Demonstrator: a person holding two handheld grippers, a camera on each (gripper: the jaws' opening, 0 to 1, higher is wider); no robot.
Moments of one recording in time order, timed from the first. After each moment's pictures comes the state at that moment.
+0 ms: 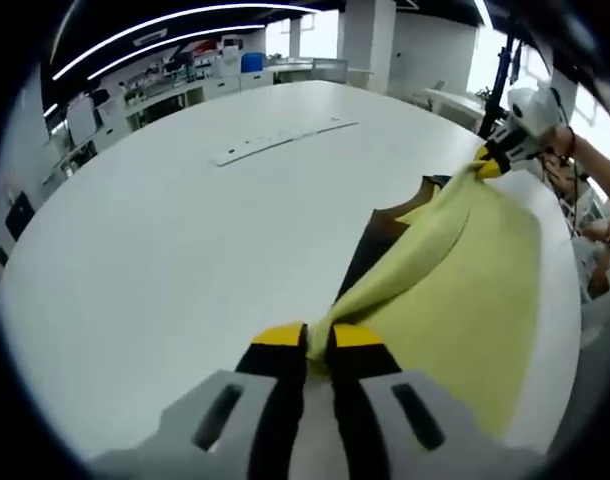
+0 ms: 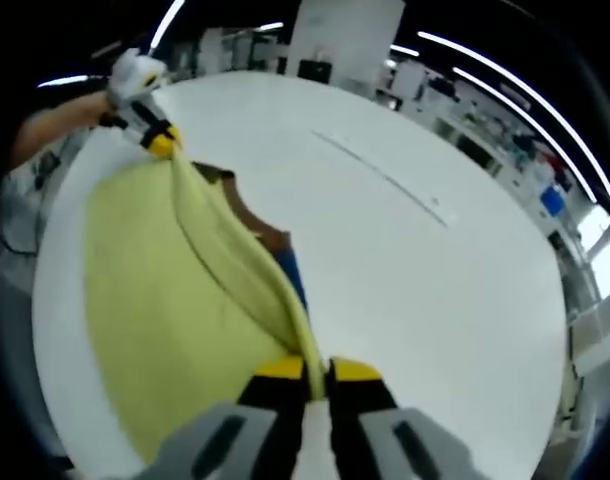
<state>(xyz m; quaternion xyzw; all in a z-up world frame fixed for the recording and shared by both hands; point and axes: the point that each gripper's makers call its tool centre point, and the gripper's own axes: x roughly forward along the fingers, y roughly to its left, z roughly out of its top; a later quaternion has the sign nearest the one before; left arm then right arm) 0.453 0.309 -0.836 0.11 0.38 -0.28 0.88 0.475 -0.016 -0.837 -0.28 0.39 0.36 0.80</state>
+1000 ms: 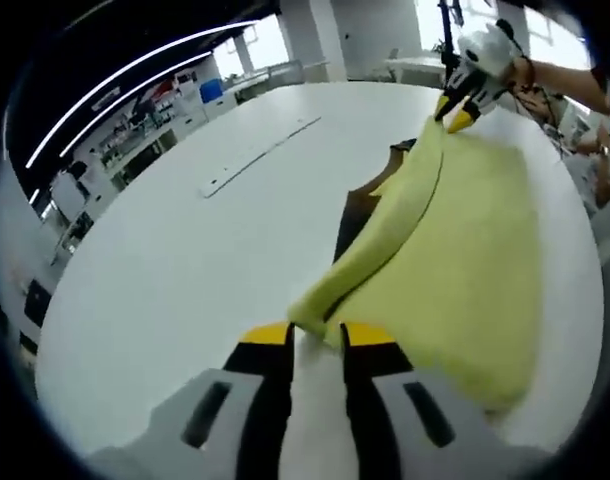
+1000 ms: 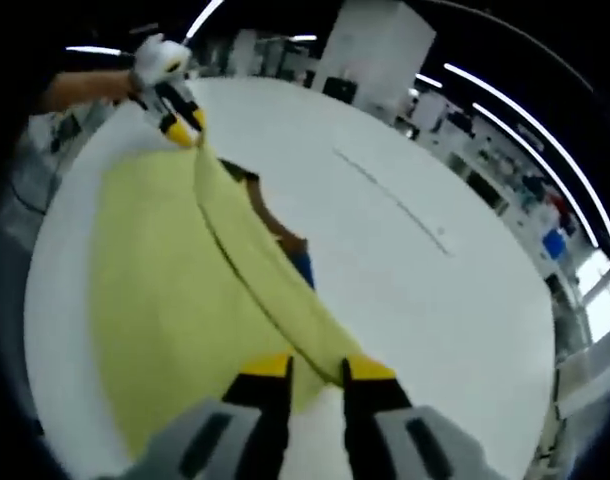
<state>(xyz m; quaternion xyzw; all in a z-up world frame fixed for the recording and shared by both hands) 0.445 0.320 -0.837 0.23 0.34 -0.31 0.85 0.474 -0.013 -0.838 -0.33 0.33 0.40 0.79</state>
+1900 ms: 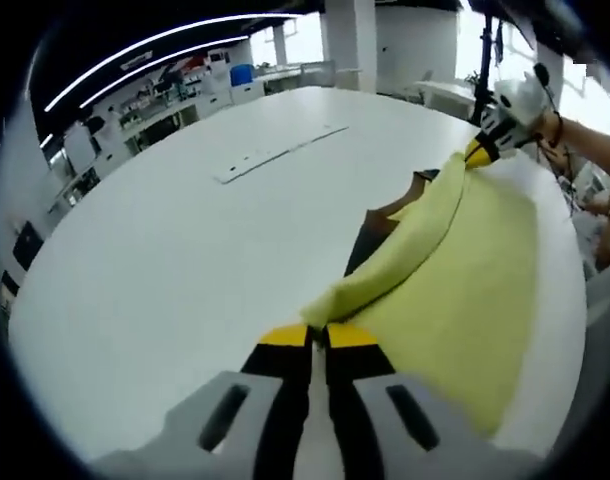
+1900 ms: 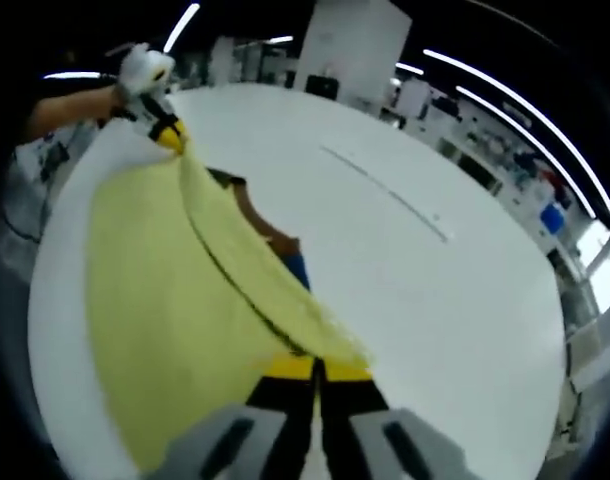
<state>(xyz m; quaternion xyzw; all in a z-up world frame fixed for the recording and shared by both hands) 0.450 0.314 -0.815 0.12 0.35 -0.28 0.89 0.479 -0.012 -0.823 -0.28 0.33 0.38 0.82</state>
